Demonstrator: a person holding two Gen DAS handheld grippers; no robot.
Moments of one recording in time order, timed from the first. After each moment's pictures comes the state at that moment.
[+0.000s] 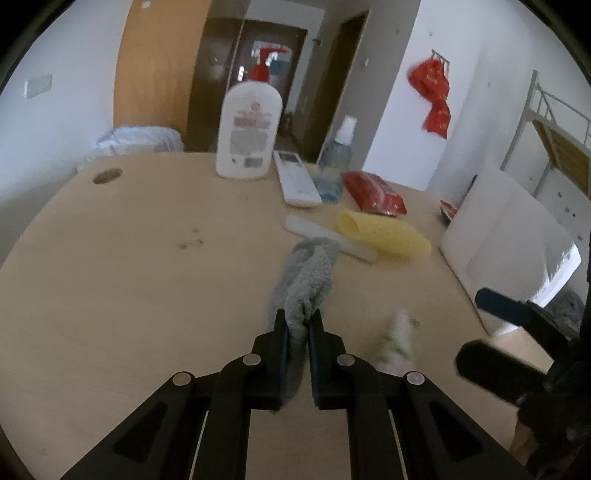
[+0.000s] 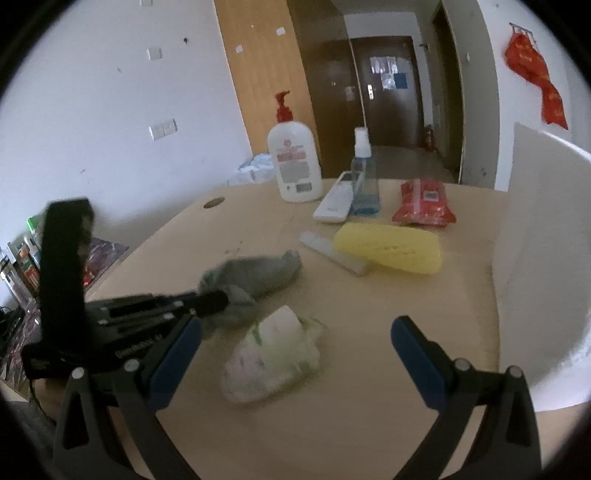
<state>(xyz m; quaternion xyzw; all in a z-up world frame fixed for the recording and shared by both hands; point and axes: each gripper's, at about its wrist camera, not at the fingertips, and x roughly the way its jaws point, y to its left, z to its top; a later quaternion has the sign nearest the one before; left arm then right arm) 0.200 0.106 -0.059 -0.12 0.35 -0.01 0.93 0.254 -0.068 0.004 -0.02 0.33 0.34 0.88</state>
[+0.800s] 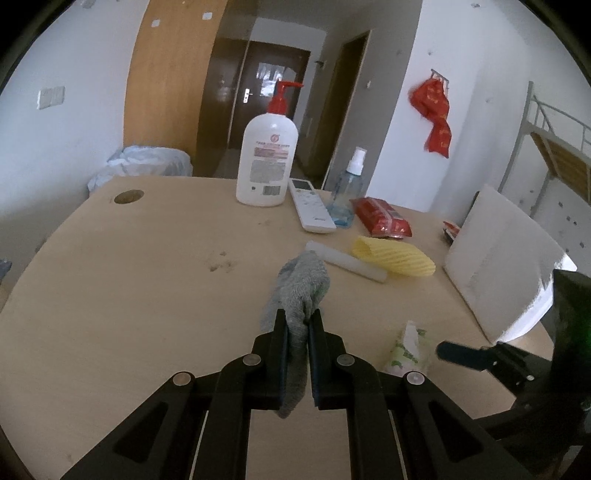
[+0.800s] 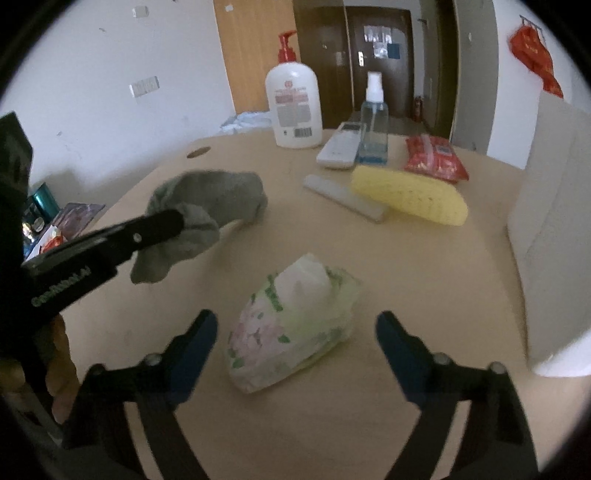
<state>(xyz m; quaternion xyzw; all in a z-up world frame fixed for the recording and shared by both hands) 0.179 0.126 -0.047 -0.12 0.31 0.00 0.94 0.249 -0.033 -0.028 -0.07 0.39 0.30 0.87</state>
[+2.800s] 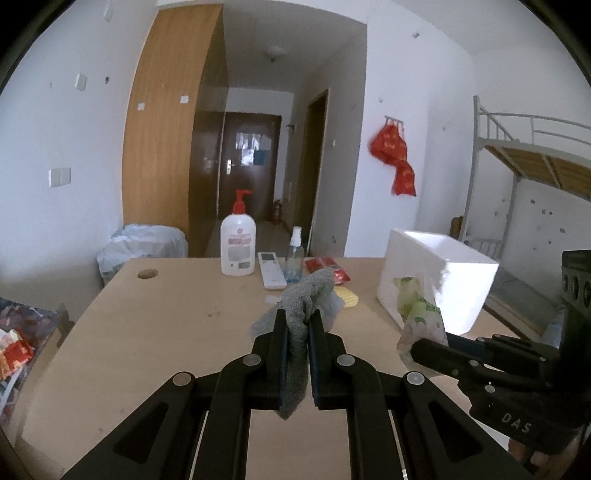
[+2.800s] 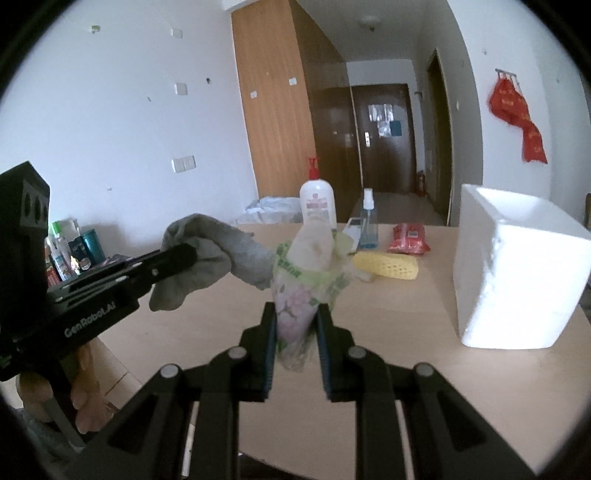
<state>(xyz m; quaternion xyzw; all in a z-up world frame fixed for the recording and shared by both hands) 0.036 0.059 0.035 -0.05 0.18 -0.01 0.98 0.120 -0.108 0.056 -0.01 0.23 0.33 0.92</state>
